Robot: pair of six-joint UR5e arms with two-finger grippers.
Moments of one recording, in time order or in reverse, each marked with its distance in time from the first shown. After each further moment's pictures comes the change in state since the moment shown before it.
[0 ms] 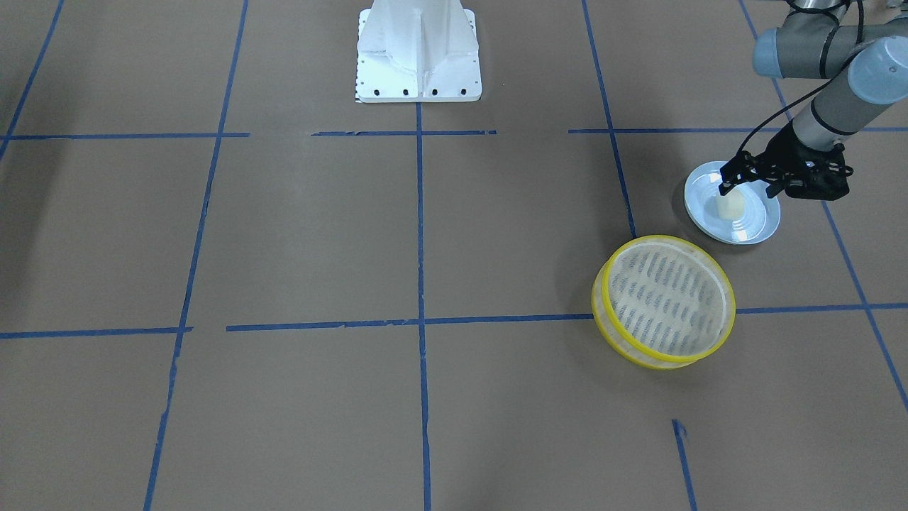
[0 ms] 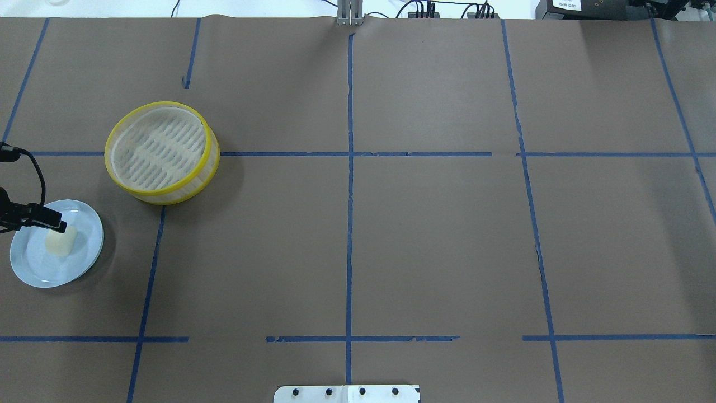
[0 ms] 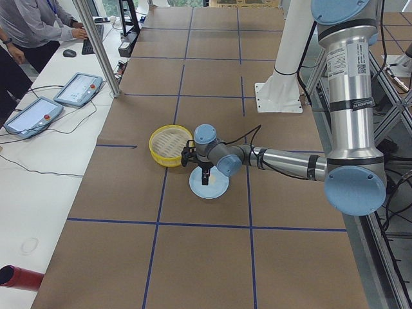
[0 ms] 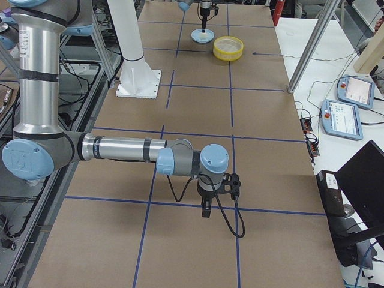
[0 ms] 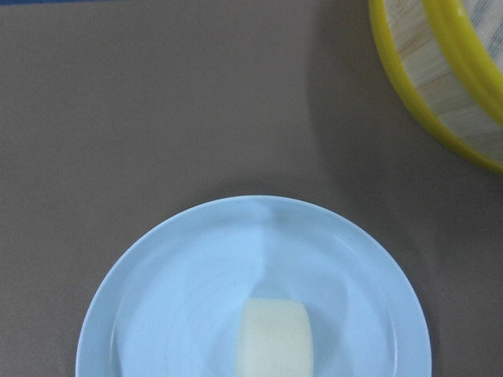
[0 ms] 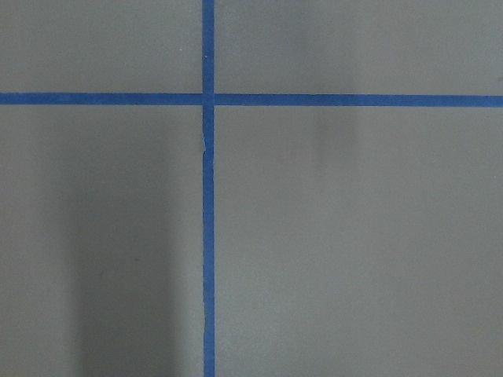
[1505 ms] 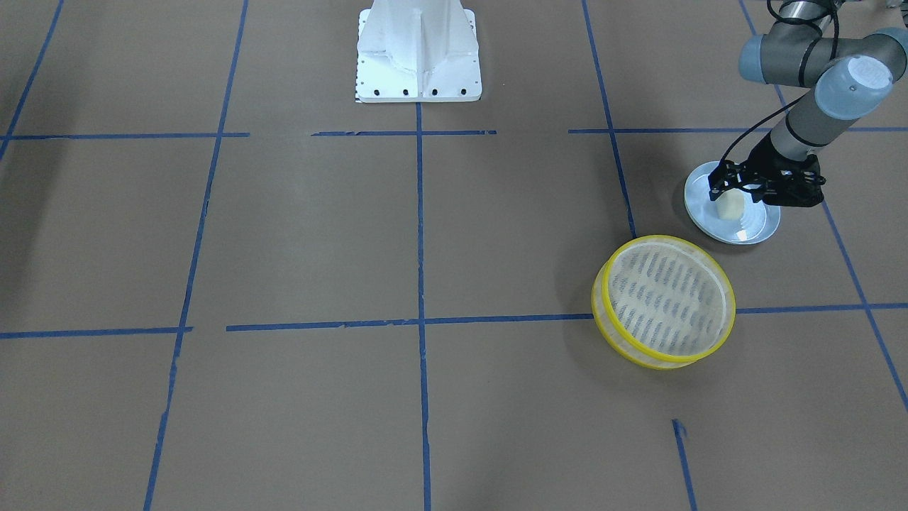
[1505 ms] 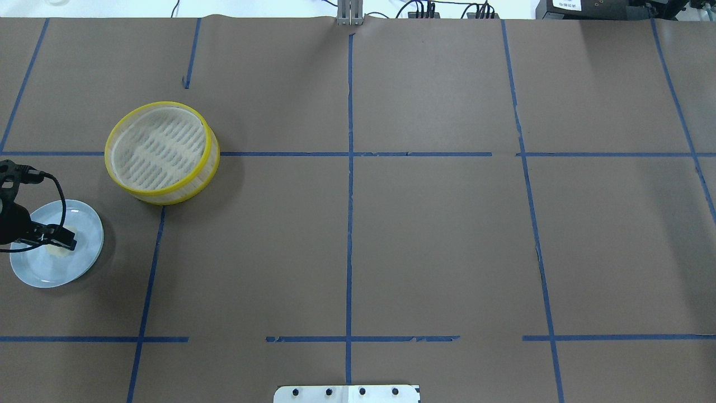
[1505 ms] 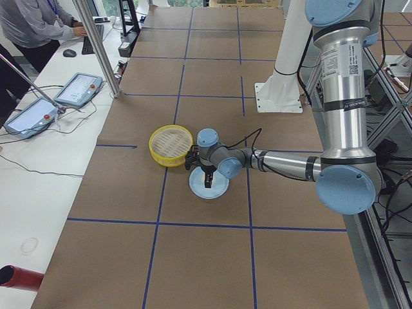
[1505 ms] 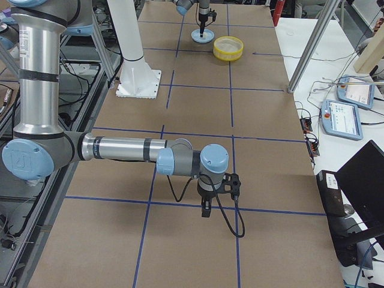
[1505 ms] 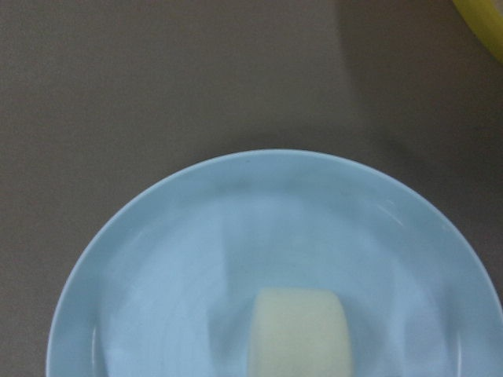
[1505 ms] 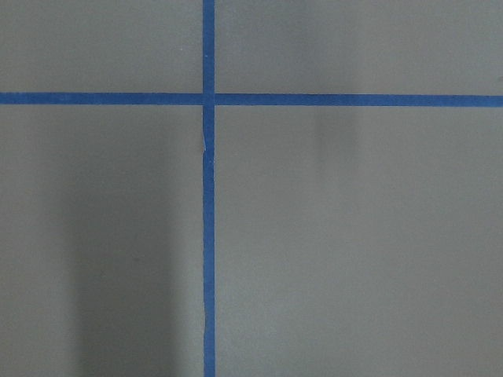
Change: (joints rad) left arm 0.066 -0.010 0.038 -0.007 0.053 -0.006; right arm -0.001 0.000 0.000 0.000 0.000 0.000
